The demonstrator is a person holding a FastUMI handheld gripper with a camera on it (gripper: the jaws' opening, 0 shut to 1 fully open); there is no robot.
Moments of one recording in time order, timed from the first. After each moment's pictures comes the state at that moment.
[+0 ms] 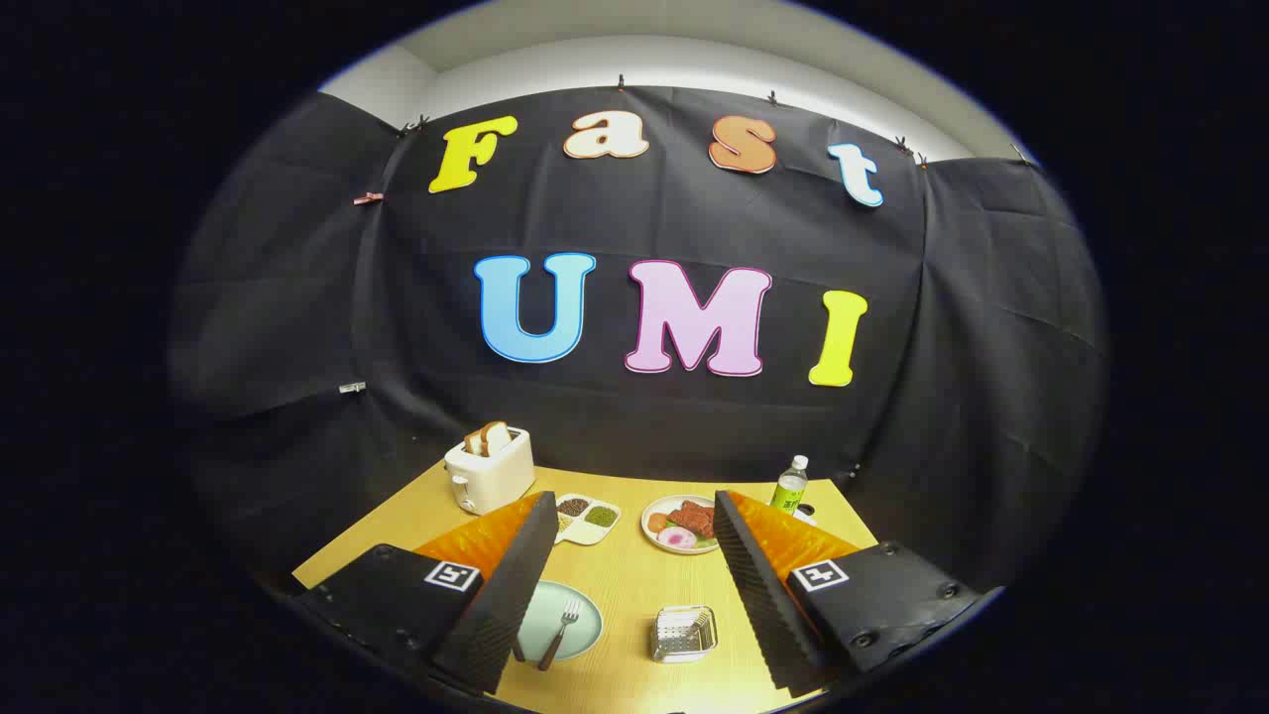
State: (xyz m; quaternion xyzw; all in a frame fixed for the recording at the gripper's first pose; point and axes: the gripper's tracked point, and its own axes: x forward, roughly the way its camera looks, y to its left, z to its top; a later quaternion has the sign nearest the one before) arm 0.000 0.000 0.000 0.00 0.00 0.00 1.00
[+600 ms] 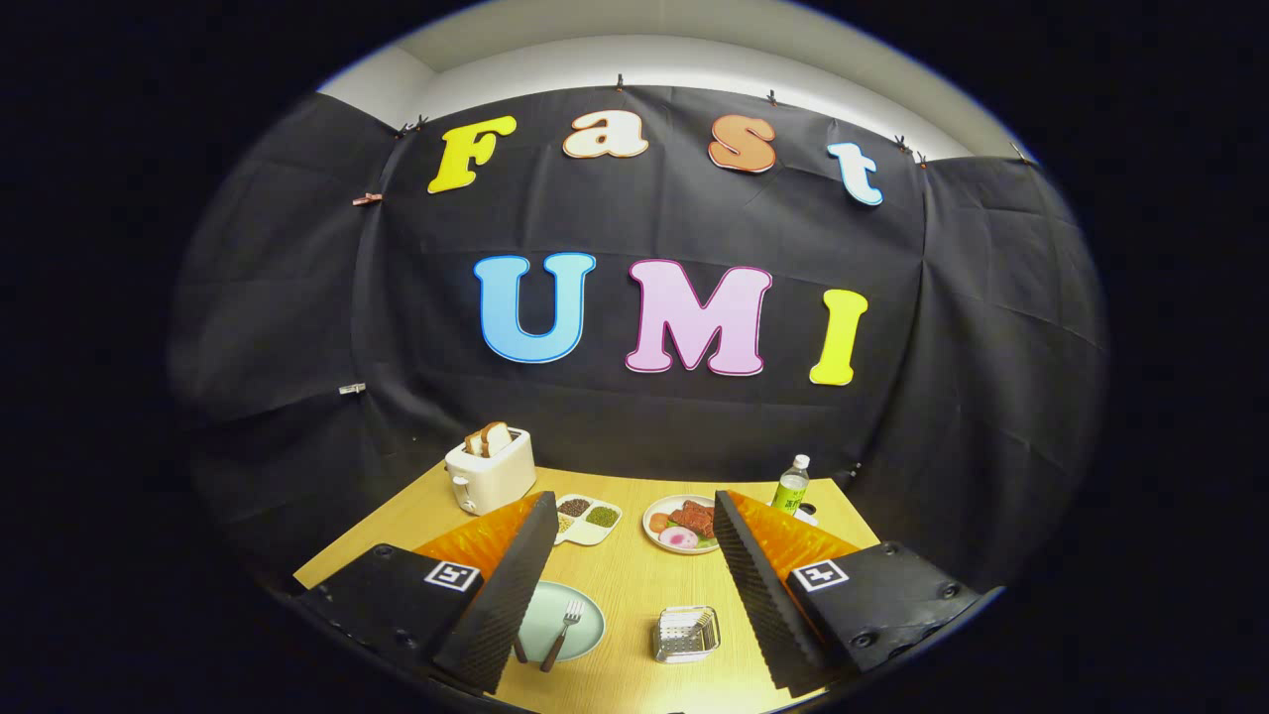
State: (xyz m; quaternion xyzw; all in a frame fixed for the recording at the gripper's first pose) arm 0.002 0.002 0.001 0.00 0.00 0.00 1.00
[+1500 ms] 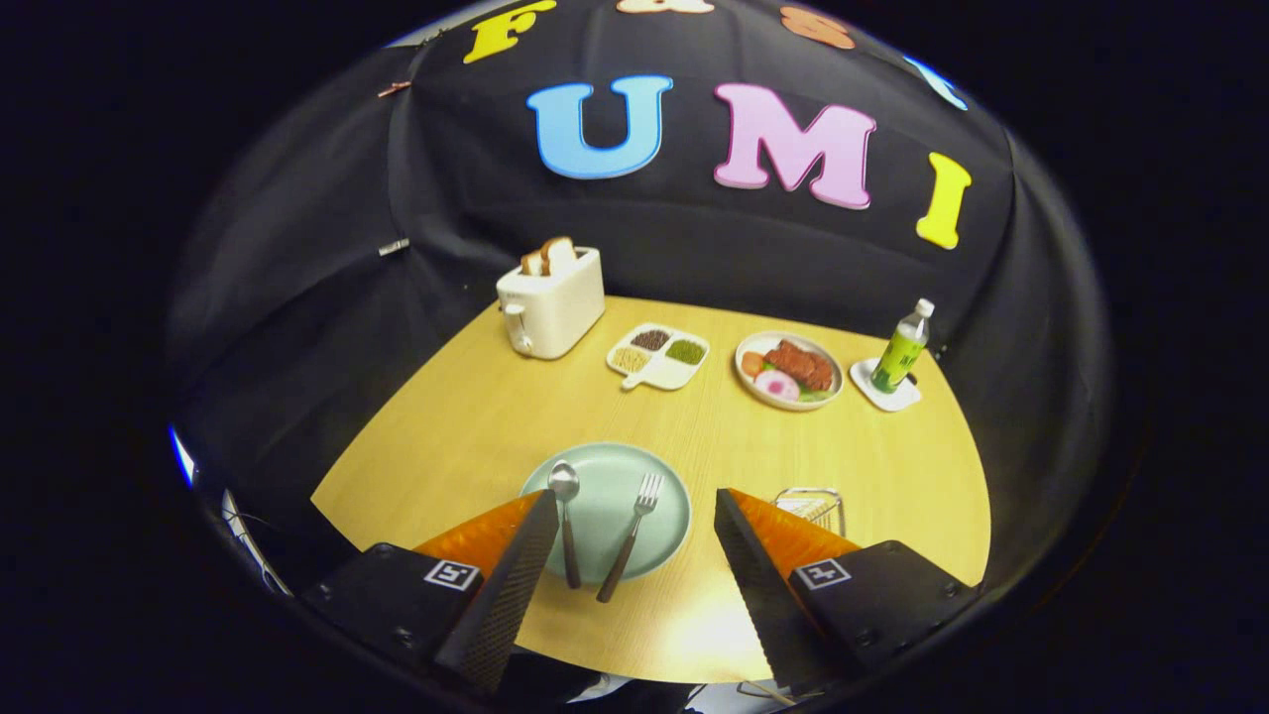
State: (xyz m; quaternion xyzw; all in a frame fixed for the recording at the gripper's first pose) arm 0.047 0.097 -0.211 0.00 0.28 0.10 0.96
